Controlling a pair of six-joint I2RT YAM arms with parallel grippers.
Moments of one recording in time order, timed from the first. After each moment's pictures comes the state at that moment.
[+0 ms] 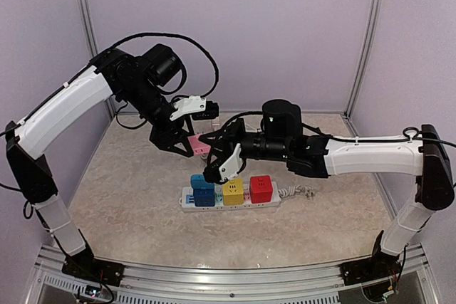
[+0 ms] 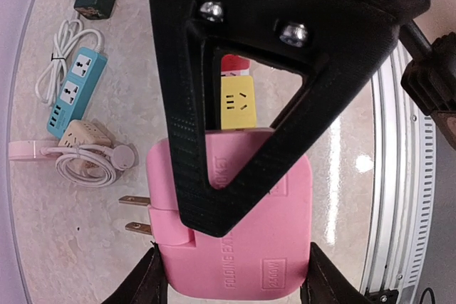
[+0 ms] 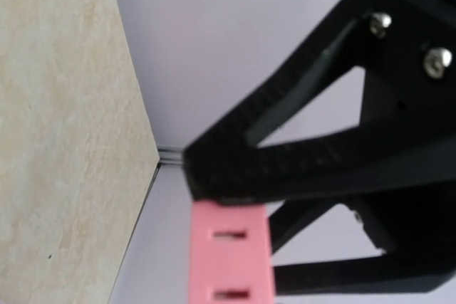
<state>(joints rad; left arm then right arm) -0.77 1.72 1.97 -1.36 0.30 0.75 1.01 1.64 1.19 0.32 -0.25 -1.60</state>
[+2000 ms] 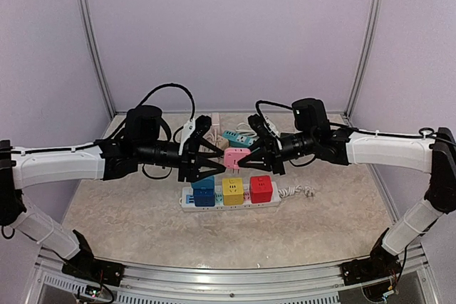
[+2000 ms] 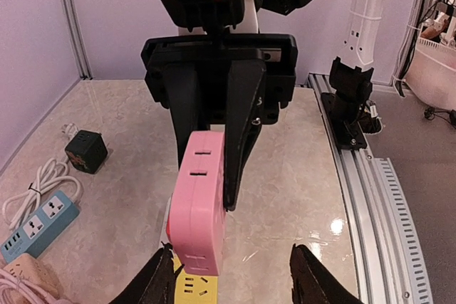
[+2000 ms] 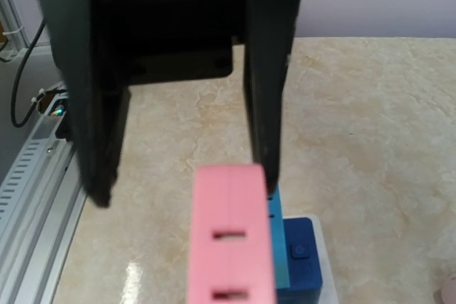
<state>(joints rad) -0.80 1.40 0.91 0.16 0.64 0.20 0.73 1.54 1.05 0.06 -0.85 -0.31</state>
